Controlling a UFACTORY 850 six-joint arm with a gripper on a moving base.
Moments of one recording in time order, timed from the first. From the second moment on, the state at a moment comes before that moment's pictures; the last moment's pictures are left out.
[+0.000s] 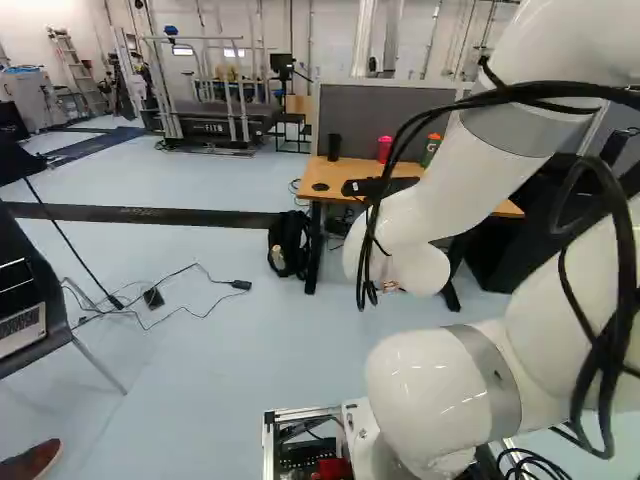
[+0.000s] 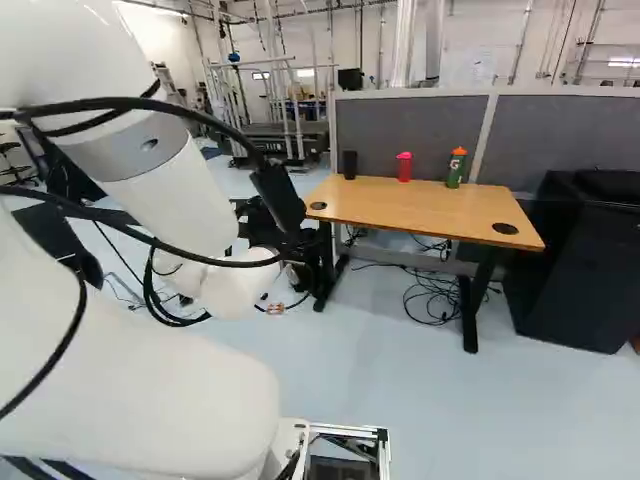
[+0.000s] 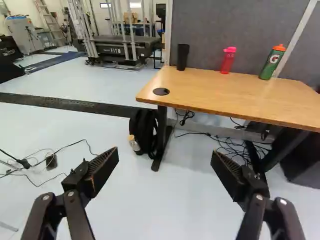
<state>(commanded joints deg) 0.0 16.0 -5.0 0.0 50.0 0.0</state>
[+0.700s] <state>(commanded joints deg) 0.0 16.0 -5.0 0.0 50.0 0.0</state>
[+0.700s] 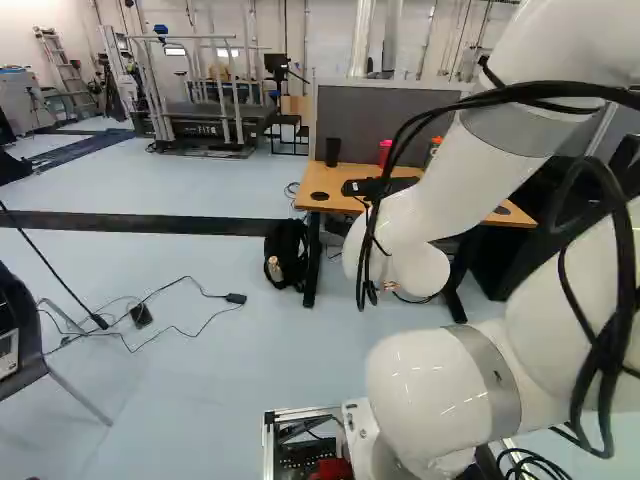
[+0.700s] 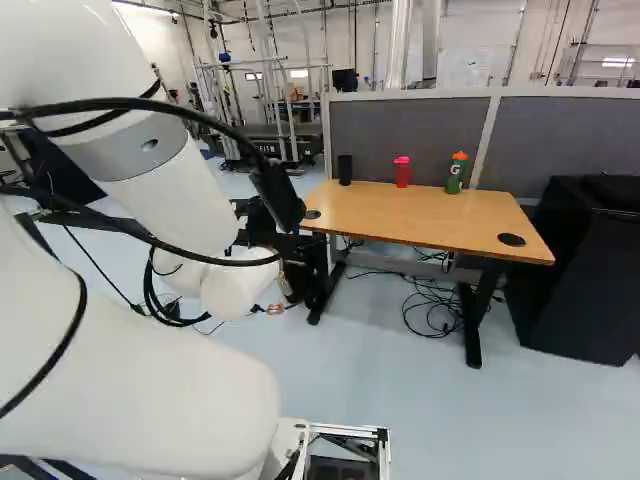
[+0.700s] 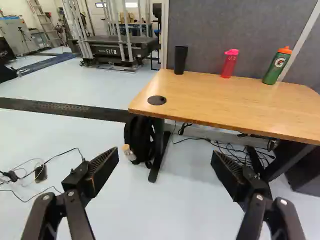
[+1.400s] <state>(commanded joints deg) 0.0 16.0 -5.0 0.0 50.0 0.0</state>
